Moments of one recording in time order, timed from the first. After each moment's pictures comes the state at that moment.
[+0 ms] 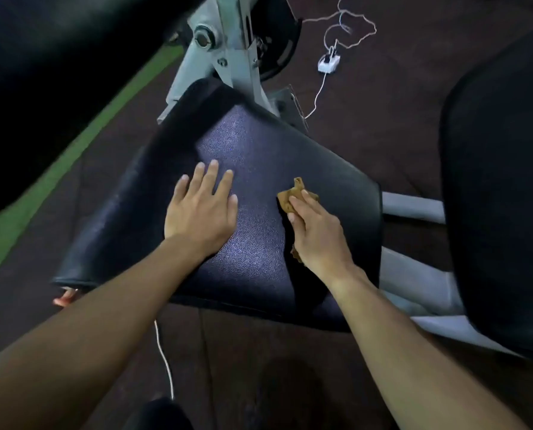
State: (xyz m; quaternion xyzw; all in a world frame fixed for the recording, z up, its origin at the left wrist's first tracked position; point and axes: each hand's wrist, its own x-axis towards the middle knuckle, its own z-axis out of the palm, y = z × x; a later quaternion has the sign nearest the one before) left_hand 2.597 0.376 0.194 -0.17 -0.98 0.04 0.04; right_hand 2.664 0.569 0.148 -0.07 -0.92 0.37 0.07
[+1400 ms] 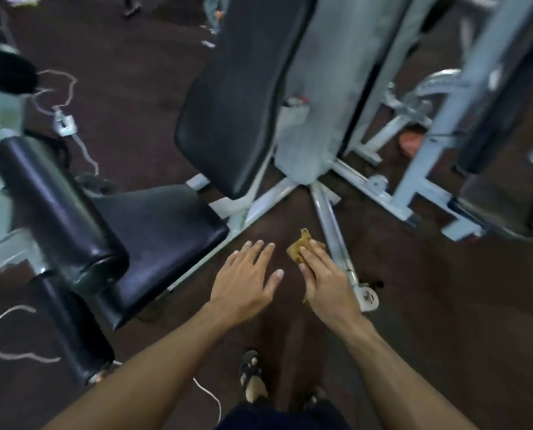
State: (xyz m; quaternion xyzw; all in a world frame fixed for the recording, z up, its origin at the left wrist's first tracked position) left_hand 2.917 0.287 0.523 -0.69 -0.70 -0.07 -0.18; right_hand 3.102 0.328 0.498 -0.53 -0.79 0.22 0.22
